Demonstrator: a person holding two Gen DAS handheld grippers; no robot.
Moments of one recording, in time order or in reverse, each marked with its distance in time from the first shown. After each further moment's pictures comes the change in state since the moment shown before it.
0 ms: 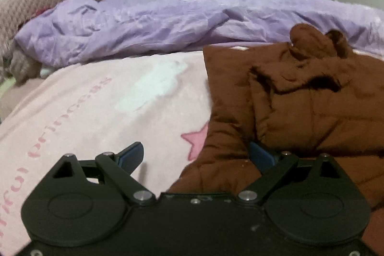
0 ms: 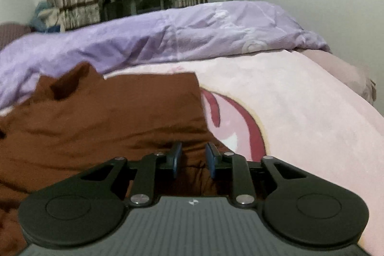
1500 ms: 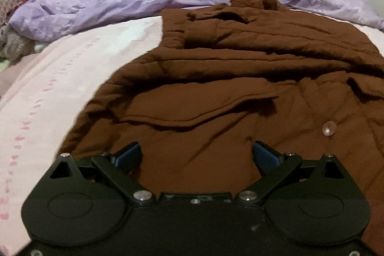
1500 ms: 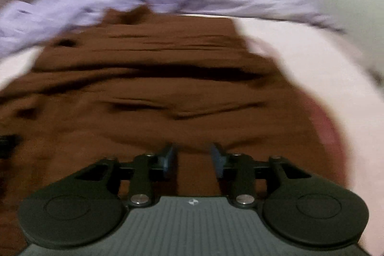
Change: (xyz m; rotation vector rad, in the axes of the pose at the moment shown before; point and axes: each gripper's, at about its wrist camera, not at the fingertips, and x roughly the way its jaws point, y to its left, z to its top) left arm -0.141 -0.039 -0.080 0.078 0.138 -0.089; right arm -0.124 0.018 -0.075 -0.117 0.150 0.009
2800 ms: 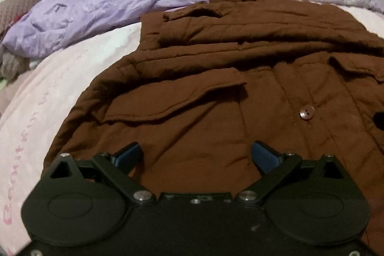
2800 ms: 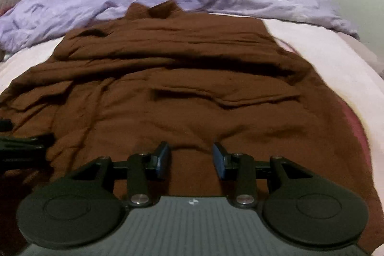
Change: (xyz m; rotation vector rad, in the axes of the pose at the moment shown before) left arm -0.007 -0.027 -0.008 0.088 -0.001 -0.008; right arm -0.015 0.036 -0.011 -0.009 -0.002 0.139
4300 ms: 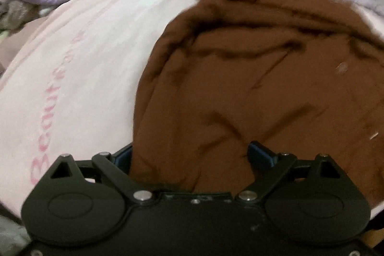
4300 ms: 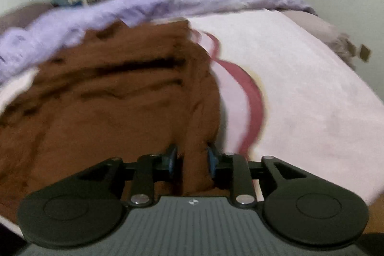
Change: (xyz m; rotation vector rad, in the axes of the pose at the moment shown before) left arm -0.052 0.127 -0.058 -0.115 0.174 -0.083; right arm -0.054 -0.122 -0.034 0.130 0.034 -0.064
